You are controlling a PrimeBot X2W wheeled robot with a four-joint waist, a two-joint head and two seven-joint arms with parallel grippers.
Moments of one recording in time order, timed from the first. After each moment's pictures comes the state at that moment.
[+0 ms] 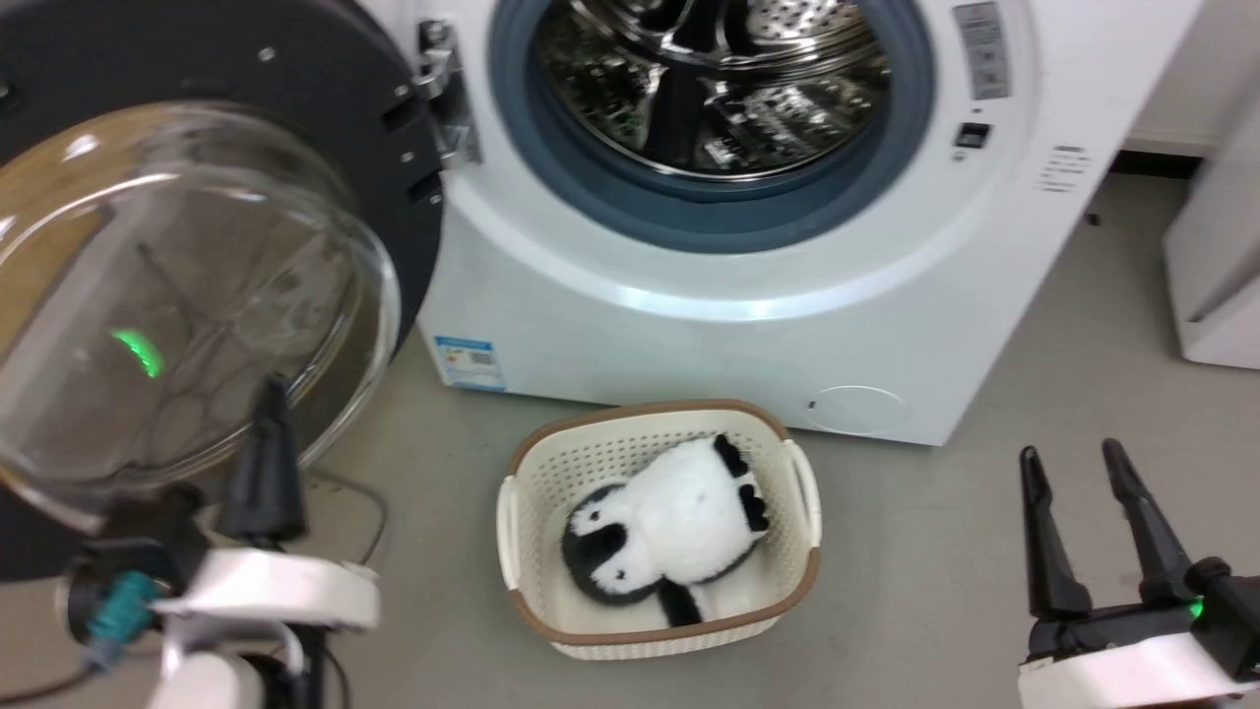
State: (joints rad) left arm -0.13 0.27 -0.07 0.00 -0.40 0.11 -0.21; right arm 0.03 -0.10 -0.03 -0.04 0.19 0.13 -0.24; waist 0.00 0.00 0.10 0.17
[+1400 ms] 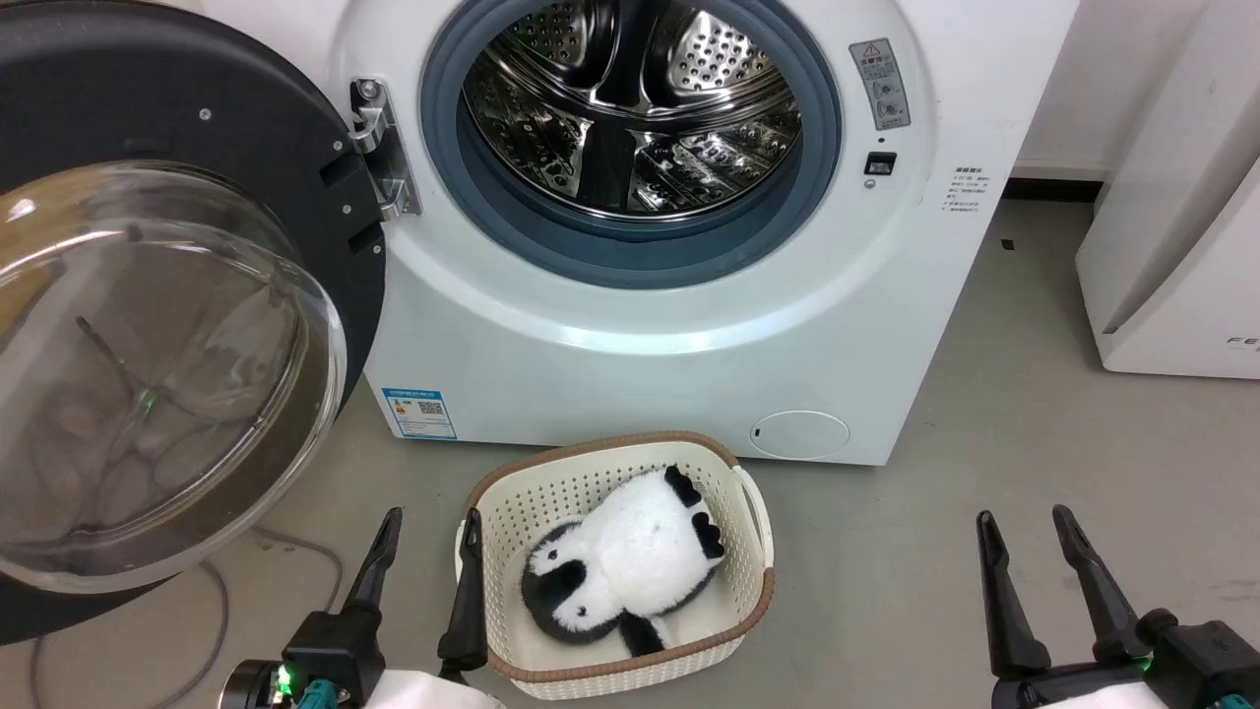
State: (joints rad) left arm 0.03 0.16 -0.26 0.05 -0.26 0.16 -0.26; right arm 0.10 -0.07 0.01 0.01 0.20 0.13 -0.26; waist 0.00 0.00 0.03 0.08
